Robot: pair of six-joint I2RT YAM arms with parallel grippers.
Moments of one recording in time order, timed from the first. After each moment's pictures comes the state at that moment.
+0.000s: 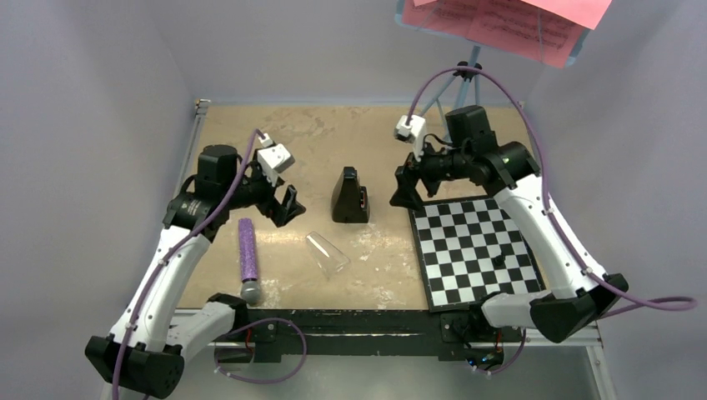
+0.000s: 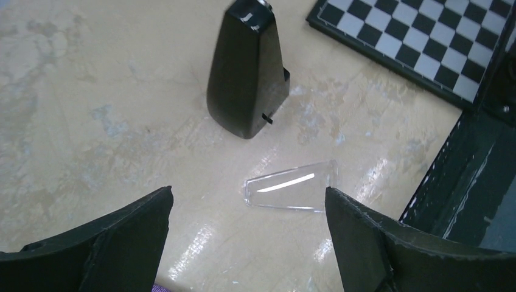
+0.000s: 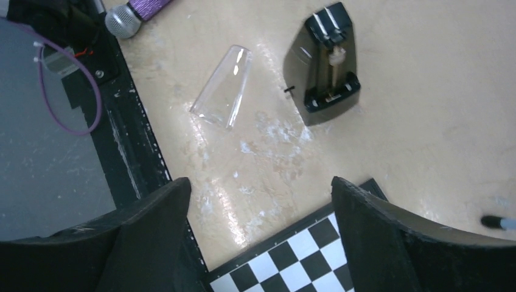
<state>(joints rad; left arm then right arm) -0.25 0.98 1.07 -0.70 0.58 0.30 0.47 1.31 1.55 -1.02 -0.59 -0.34</state>
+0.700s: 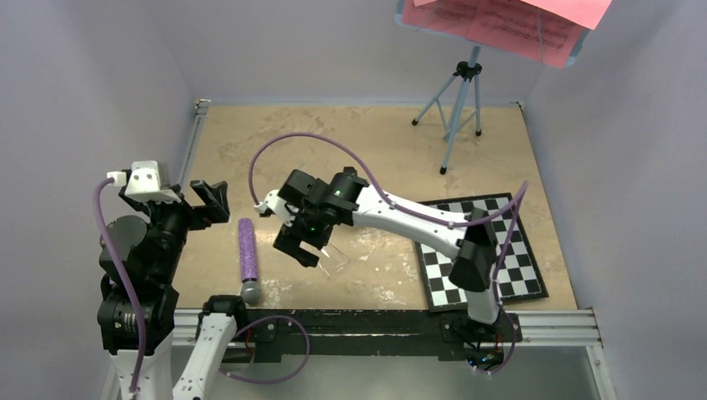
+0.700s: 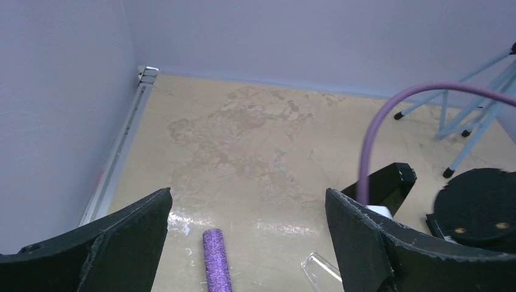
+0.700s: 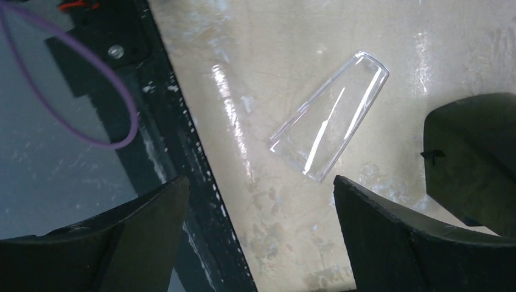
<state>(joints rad) -0.02 0.53 1.24 -0.80 0.00 -0.17 1.15 1.92 1.92 -1.06 -0.16 -0.07</state>
